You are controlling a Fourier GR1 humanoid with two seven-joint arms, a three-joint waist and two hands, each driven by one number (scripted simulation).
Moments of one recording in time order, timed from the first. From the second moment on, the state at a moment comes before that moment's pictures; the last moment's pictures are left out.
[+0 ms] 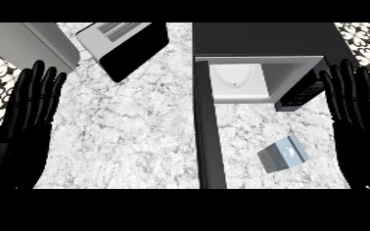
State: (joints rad) left arm 0.01 0.10 -0.02 -2.10 -0.01 -0.05 -0.01; right arm 0.00 -0.10 0.02 -2.10 -0.01 0.02 -0.02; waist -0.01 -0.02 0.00
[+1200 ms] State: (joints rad) left arm 0.52 0.02 -0.34 -2.15 0.10 0.08 -0.25; right arm 0.49 -0.18 -0.15 -2.24 -0.31 0.43 -0.02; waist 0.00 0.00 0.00
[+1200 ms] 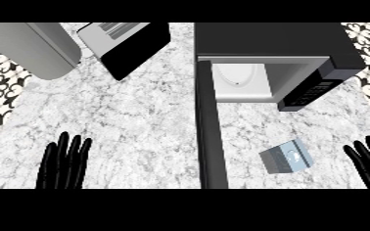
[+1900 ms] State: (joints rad) left arm 0.67 0.08 -0.35 -2.11 0.15 0.03 -0.44; right arm 0.42 -0.07 -0.13 -1.90 -0.07 0.44 -0.25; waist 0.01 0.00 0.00
